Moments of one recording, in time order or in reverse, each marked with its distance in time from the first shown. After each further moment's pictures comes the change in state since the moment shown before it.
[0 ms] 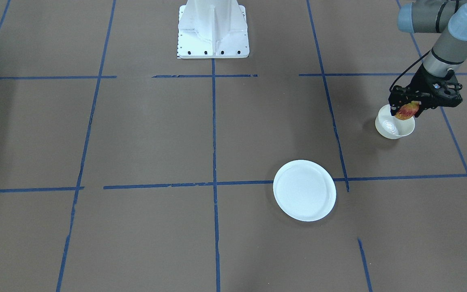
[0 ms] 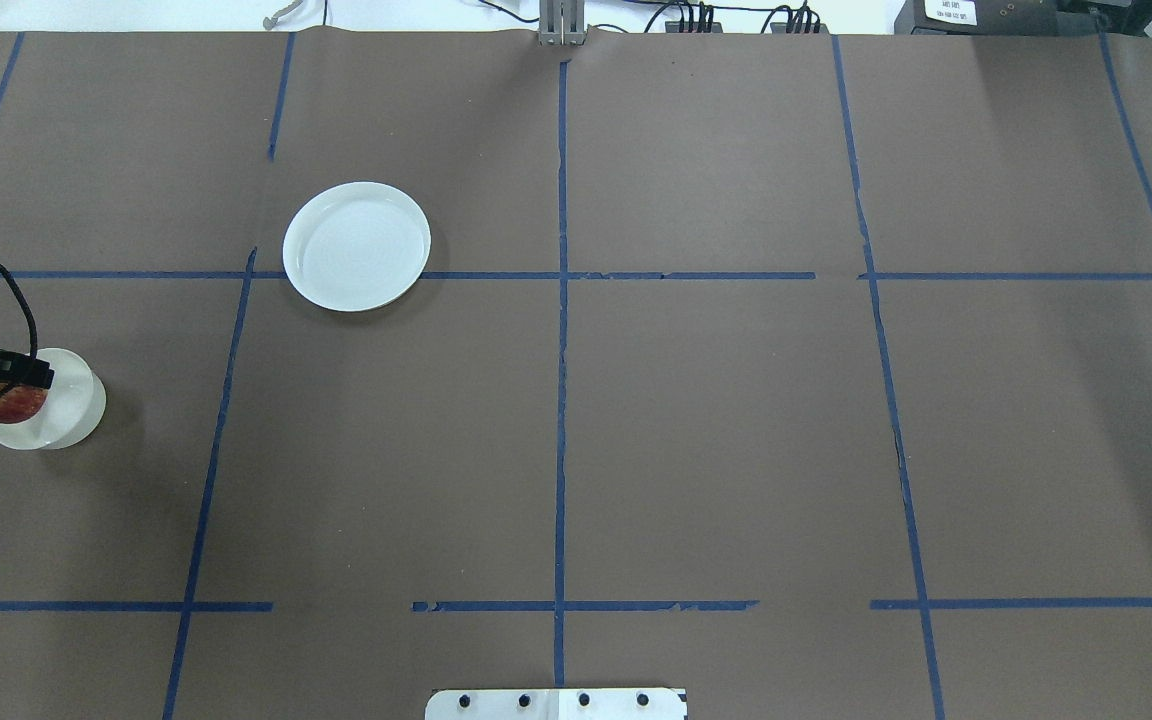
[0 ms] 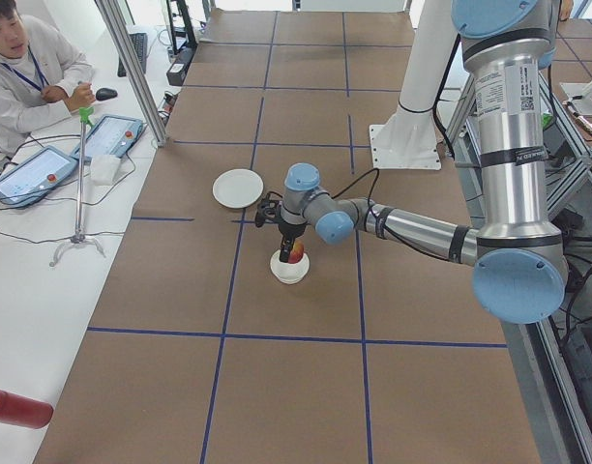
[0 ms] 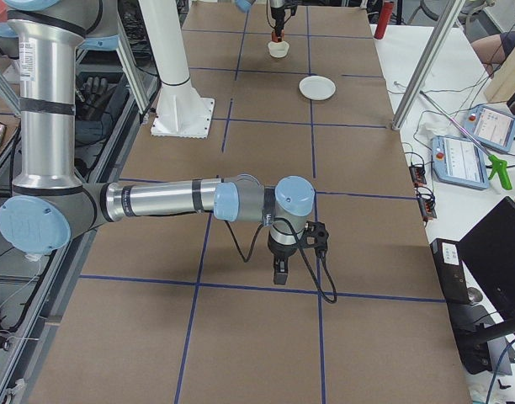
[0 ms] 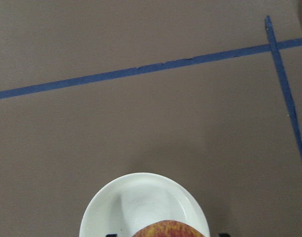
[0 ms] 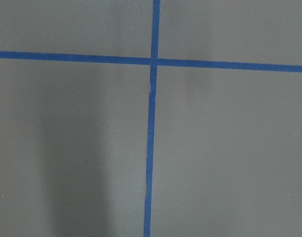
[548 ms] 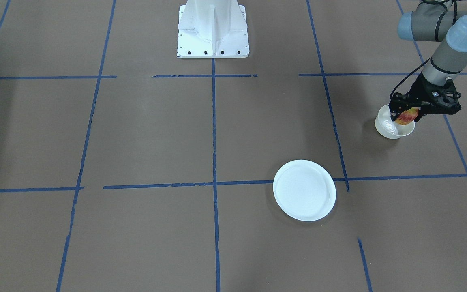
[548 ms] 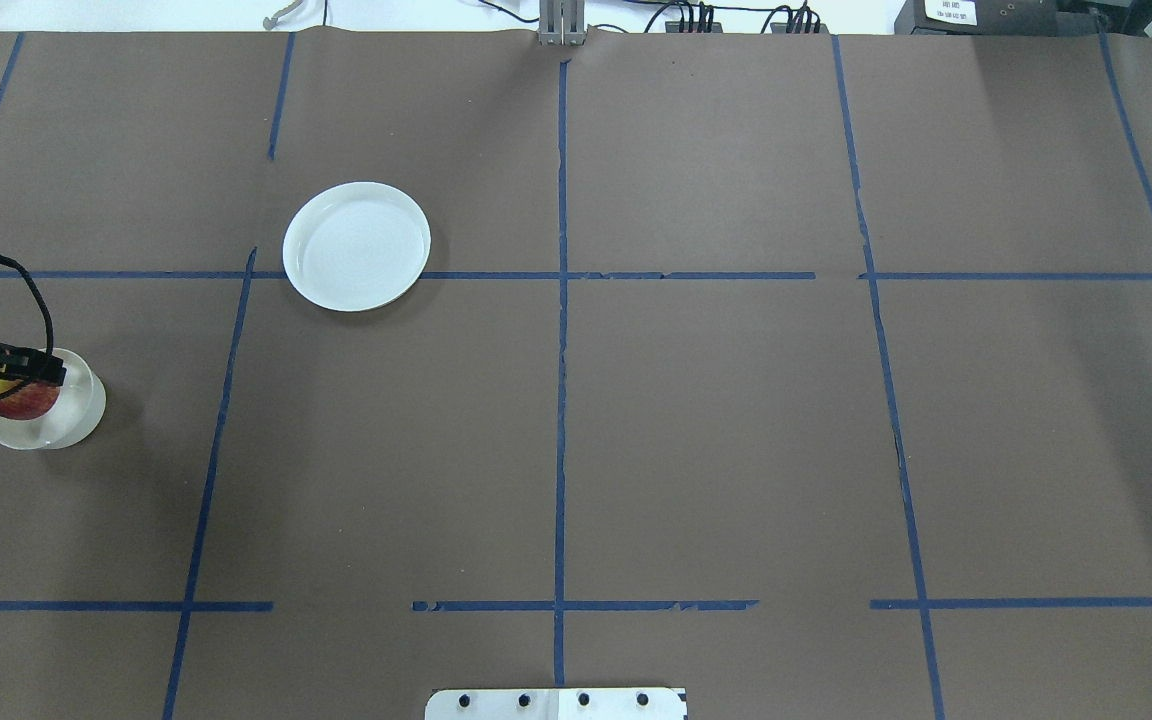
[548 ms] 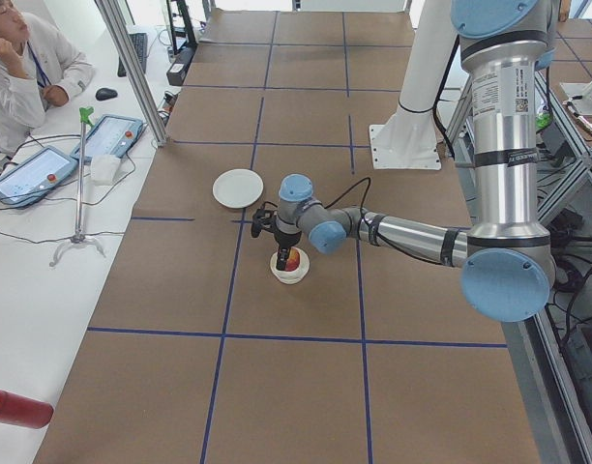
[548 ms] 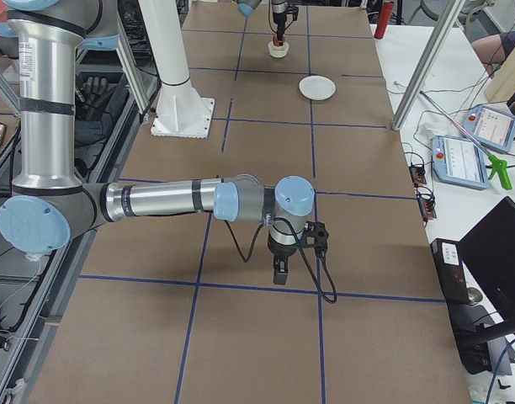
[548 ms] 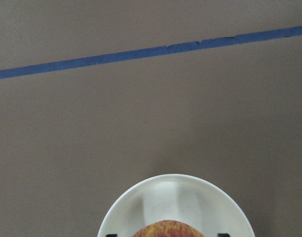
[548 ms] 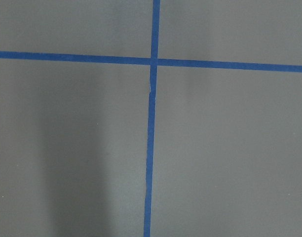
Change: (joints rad) left arm 0.004 -0.054 0.086 -0.019 -0.003 -0.017; right arm 0.000 0.000 0.000 0.000 0.000 0.001
